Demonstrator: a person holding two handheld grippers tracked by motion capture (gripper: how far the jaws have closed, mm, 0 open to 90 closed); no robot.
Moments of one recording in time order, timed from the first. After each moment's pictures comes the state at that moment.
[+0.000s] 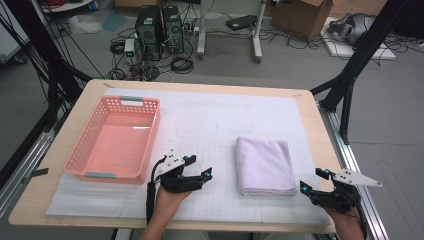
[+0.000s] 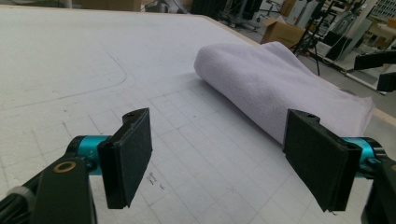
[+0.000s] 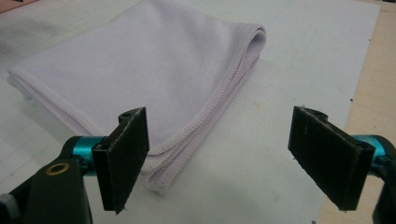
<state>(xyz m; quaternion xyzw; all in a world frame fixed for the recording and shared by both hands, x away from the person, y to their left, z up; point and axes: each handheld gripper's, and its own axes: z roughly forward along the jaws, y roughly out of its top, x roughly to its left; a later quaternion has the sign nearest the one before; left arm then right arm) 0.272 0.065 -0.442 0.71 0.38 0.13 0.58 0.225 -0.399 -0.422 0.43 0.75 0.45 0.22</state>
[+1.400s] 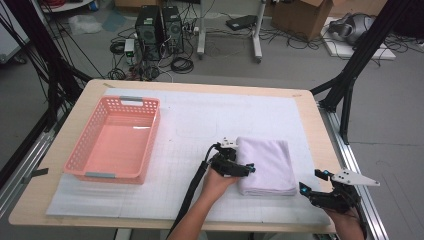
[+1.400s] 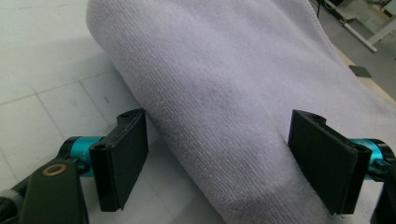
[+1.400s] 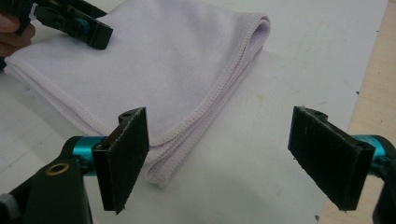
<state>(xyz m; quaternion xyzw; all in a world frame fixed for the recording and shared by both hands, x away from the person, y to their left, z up) 0.332 -0.066 -0.454 0.77 0.42 0.02 0.48 0.227 -0.399 -0.425 0.42 0.76 0.44 0.21</state>
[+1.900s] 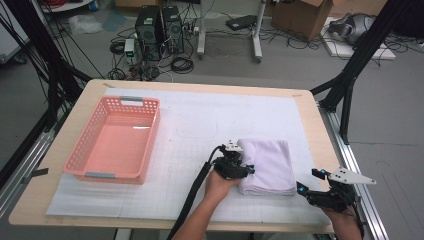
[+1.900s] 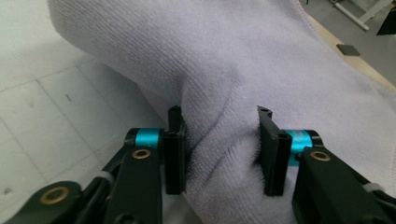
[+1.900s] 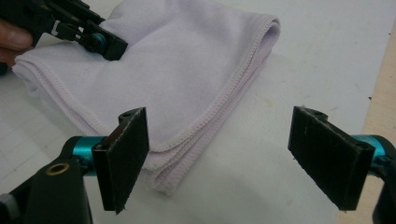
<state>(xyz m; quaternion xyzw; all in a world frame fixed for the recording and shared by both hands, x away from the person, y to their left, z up) 0.328 -0.071 -0.453 0.79 0.39 0.00 0.48 0.230 -0.393 -0.425 0.42 0.77 0.44 0.21</state>
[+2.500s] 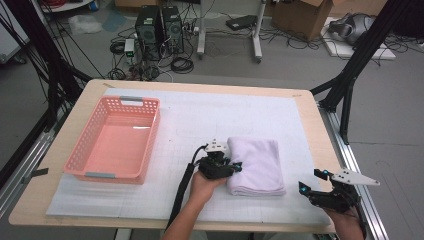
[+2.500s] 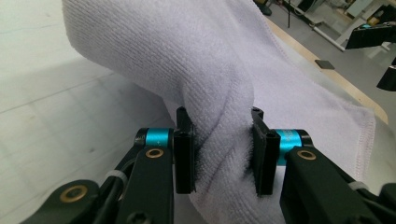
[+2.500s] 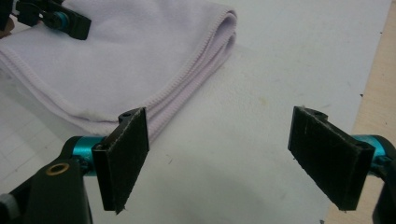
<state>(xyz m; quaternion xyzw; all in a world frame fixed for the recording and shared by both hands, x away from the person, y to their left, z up) 0.320 -0.023 -0.448 0.77 0.37 0.01 0.53 0.228 -0.398 -0.424 0.42 0.76 0.45 0.21</state>
